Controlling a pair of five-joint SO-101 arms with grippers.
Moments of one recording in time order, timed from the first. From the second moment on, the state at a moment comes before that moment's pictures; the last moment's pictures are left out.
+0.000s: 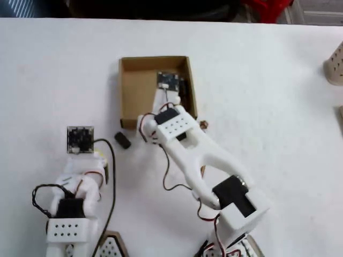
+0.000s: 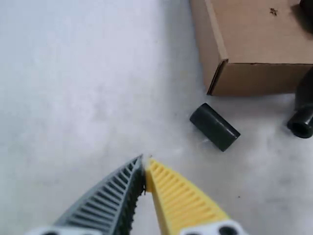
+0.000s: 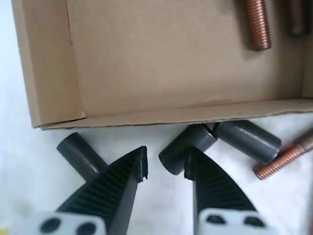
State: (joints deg) left arm -8.0 -86.3 97.7 42.6 0.3; right arm -36.0 9.3 17.8 49.6 -34.4
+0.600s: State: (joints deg) left arm -8.0 -86.3 97.7 42.6 0.3; right arm -35.6 12.0 17.4 49.6 -34.4
